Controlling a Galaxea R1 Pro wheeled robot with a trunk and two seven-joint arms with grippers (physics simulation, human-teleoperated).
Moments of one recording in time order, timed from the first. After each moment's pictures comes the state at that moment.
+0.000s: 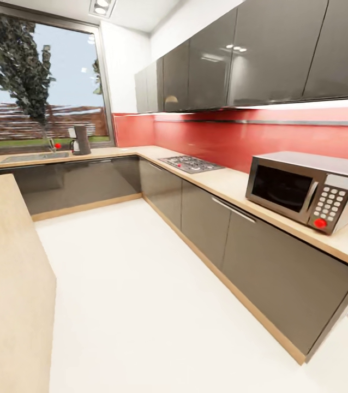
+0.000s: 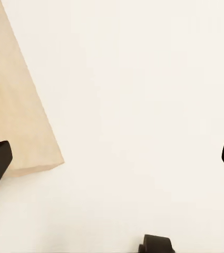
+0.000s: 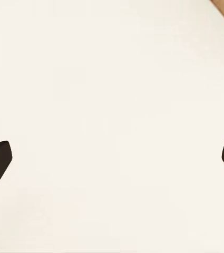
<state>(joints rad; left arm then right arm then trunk) -0.16 0.12 0.09 -0.34 0.00 -0.14 0.00 0.00 0.00 0.00 -0.59 0.01 -0.20 0.00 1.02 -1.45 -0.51</state>
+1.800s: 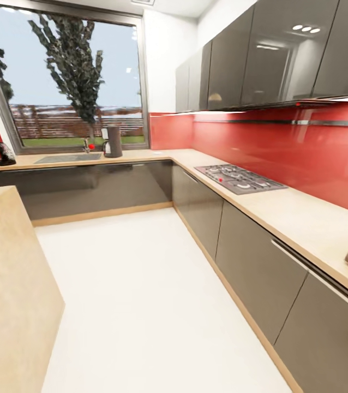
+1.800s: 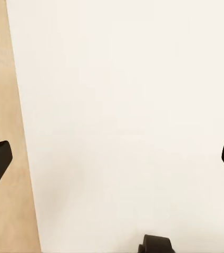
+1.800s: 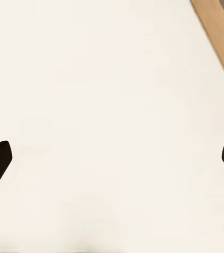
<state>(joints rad) -0.16 0.12 0.09 -0.34 0.00 -0.14 0.00 0.00 0.00 0.00 -0.59 0.01 -0.20 0.00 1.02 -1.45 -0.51</state>
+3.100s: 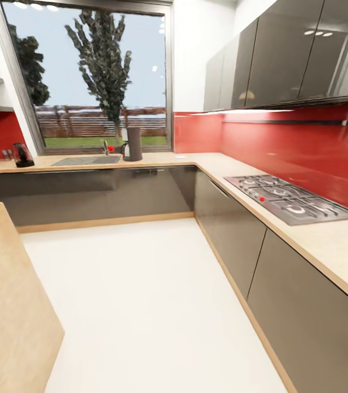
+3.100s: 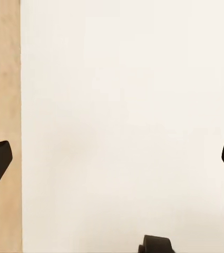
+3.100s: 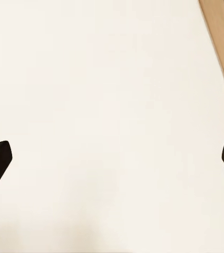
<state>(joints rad) -0.16 0.12 0.09 -0.34 0.00 -0.14 0.00 0.00 0.00 0.00 -0.59 0.01 -0.20 0.00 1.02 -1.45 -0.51</state>
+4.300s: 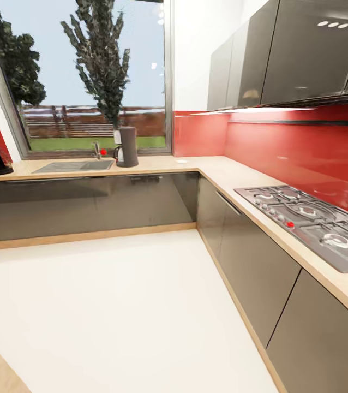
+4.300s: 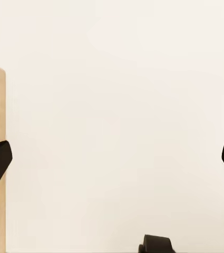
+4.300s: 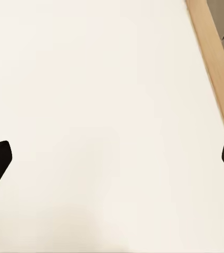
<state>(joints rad) -0.16 0.12 0.09 -0.34 0.00 -0.14 0.00 0.00 0.00 0.00 -0.59 0.01 -0.20 0.00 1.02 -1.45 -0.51</state>
